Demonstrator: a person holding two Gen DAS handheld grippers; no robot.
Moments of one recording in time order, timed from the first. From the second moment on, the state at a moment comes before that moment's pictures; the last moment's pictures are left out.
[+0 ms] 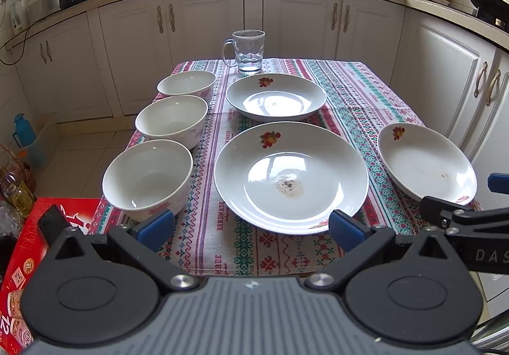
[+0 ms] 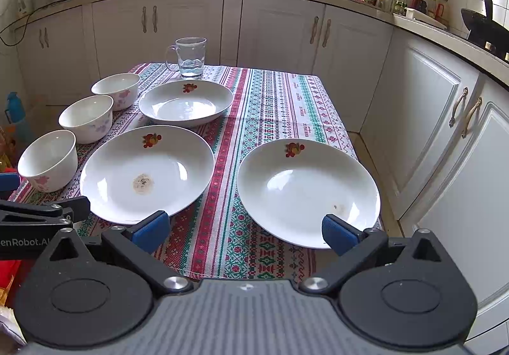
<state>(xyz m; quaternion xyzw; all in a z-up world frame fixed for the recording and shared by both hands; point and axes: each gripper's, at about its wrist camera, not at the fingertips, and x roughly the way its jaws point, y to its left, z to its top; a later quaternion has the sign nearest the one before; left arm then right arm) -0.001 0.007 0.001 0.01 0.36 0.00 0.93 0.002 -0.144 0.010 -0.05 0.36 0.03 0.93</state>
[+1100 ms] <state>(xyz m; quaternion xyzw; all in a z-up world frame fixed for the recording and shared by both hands) -0.002 0.007 0.001 0.01 0.36 0.00 0.93 0.001 -0.143 0.012 -0.05 0.36 0.03 0.93</state>
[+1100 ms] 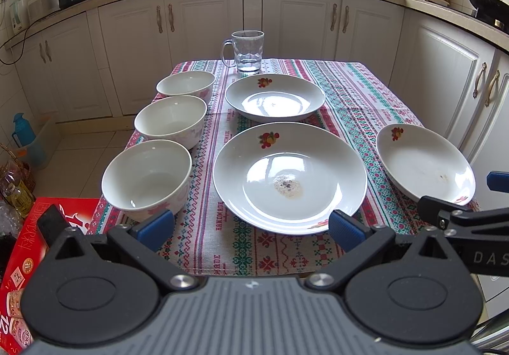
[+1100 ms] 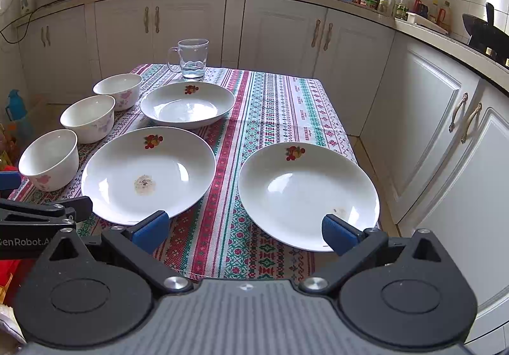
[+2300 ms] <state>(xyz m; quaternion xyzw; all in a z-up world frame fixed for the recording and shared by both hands) 0.007 0.000 0.008 0.02 0.35 -0.03 0.94 0.001 -0.143 0.015 -0.06 0.35 0.04 0.94</state>
